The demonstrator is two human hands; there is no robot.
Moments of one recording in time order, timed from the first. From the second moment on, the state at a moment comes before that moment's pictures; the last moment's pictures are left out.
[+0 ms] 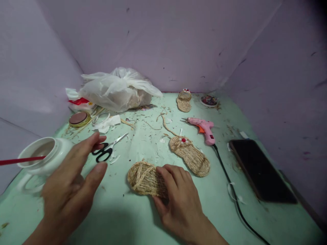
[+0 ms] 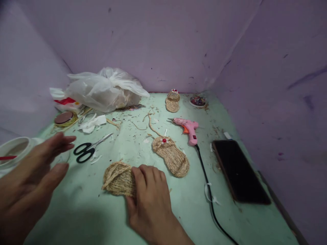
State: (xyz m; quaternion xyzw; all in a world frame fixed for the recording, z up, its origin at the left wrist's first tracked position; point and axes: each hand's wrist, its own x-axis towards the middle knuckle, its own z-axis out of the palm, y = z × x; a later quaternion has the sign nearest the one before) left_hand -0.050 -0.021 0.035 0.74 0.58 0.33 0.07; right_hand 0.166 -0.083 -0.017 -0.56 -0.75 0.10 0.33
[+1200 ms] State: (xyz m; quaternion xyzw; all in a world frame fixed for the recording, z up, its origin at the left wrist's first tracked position) left_hand 0.014 -0.035 0.047 0.93 0.33 0.03 -0.16; right_hand 0.147 -0.089 -0.017 -0.57 -0.75 0.05 0.34
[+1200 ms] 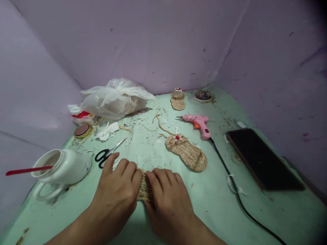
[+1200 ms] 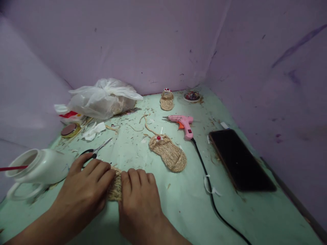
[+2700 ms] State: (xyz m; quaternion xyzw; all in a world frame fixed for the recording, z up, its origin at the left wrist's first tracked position) left_hand -0.036 -0.032 0.009 0.90 0.36 0.18 0.17; right_hand 0.166 -0.085 -0.031 -0.52 -0.80 0.09 0.29
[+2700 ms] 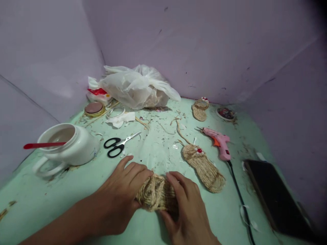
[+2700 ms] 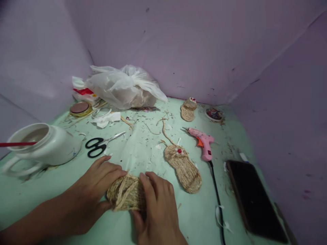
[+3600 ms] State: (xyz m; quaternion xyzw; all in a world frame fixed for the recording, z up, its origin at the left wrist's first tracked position) left_hand -0.039 -0.022 0.001 0.90 0.36 0.14 0.20; right_hand 0.189 -0.064 -0.025 -0.49 -0.76 0.24 0.35
